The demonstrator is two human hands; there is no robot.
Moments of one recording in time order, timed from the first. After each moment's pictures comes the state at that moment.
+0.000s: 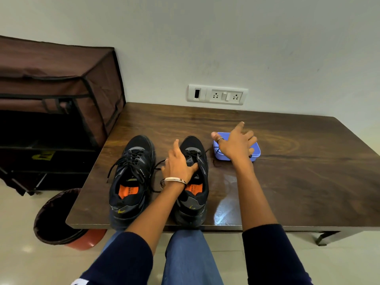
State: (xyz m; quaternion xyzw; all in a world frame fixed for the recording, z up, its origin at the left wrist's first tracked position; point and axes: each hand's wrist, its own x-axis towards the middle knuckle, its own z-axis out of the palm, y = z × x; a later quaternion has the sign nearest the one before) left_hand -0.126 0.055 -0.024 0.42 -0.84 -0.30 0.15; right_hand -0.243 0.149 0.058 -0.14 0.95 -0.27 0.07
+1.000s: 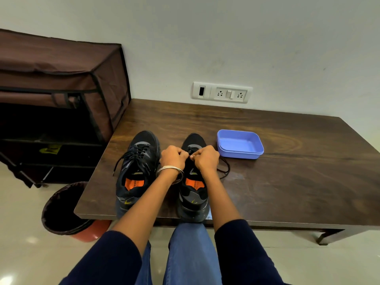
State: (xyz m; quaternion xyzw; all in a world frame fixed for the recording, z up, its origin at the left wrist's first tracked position) left_hand -0.107 0.036 0.002 0.44 -0.78 -0.41 0.15; right_hand -0.190 0.101 -0.010 -0.19 0.90 -0.37 0.13
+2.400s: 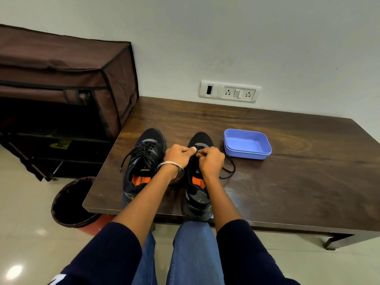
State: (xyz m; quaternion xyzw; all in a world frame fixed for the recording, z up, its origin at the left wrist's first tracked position) left_hand -0.103 0.021 -0.009 0.41 -0.76 -0.49 0.15; right_hand -0.180 0.101 -0.027 -0.24 0.89 -0.38 0.03
